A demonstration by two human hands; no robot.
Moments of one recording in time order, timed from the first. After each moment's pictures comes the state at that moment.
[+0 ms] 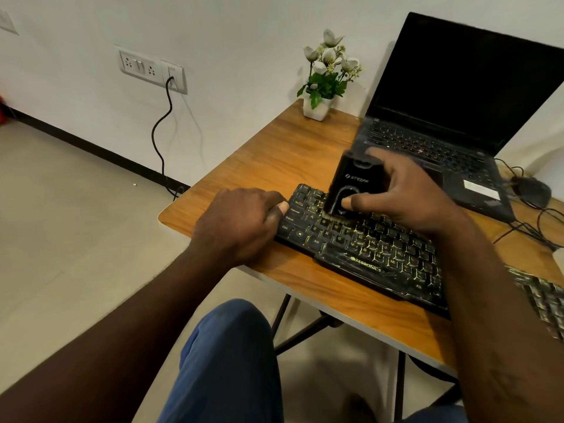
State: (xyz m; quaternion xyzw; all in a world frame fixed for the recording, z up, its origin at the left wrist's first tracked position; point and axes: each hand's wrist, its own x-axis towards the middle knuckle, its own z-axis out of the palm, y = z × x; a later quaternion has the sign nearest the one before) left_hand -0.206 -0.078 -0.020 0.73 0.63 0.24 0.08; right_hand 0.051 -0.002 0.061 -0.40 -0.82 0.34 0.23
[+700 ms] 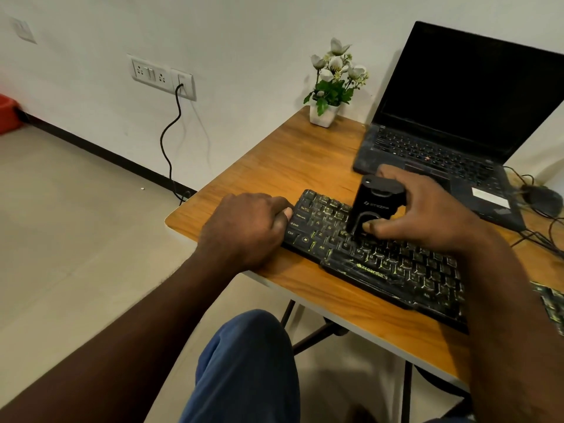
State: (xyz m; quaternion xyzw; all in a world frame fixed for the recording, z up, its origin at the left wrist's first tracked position) left_hand -0.203 -0.083 -0.016 0.72 0.65 0.23 0.06; right_hand 0.064 -0.011 0.065 -0.40 -0.85 0.28 0.18
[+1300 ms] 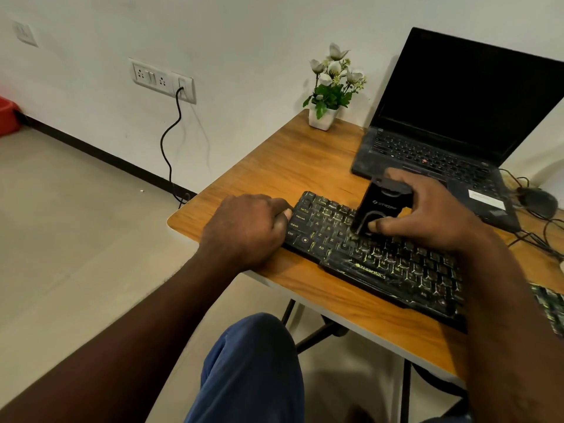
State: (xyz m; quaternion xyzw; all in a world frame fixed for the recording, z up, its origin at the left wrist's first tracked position) left_hand -0.202 -0.083 -0.018 0.71 0.66 0.24 0.03; right_hand 0.070 -0.013 0.065 -0.42 -0.83 0.31 0.20
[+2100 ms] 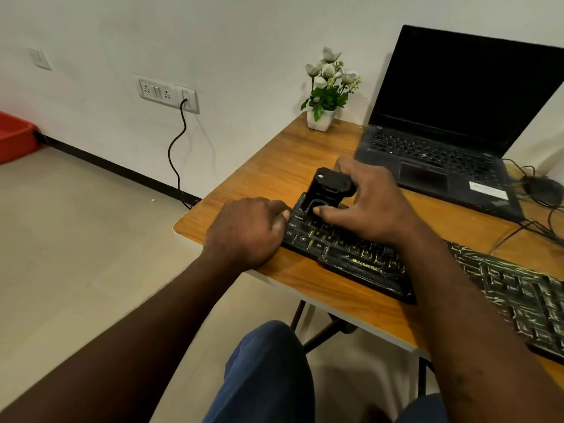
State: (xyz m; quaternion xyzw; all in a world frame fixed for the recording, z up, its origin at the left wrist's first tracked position) left_hand -0.201 -0.084 -0.019 0.72 0.65 0.25 0.02; right_hand 0.014 -0.018 0.046 -0.35 -0.88 0.16 0.28
